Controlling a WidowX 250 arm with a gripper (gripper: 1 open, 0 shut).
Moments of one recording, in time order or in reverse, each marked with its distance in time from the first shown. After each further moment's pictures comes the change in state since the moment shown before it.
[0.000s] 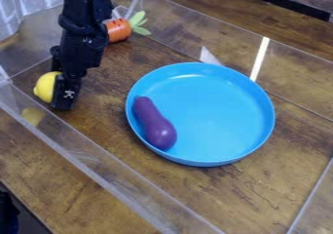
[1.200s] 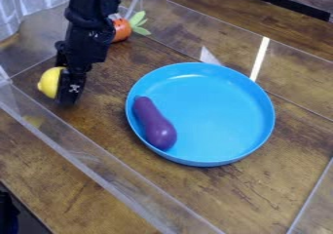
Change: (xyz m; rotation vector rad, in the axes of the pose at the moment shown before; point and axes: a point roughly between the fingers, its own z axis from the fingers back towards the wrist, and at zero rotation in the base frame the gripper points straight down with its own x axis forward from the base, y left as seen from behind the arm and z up) arm 0.003 -0.001 0.010 -0.017 0.016 -0.001
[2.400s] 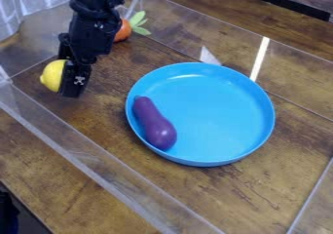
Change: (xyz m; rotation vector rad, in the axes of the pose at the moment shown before) arm 0.001 -0.005 0.016 -0.010 0.012 0.021
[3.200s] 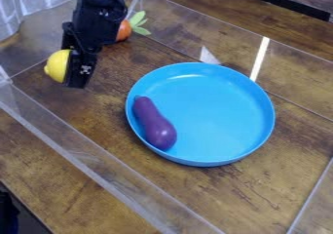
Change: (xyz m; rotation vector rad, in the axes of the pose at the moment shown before) arm 0.002 0.000 0.016 0.013 -0.014 0.027
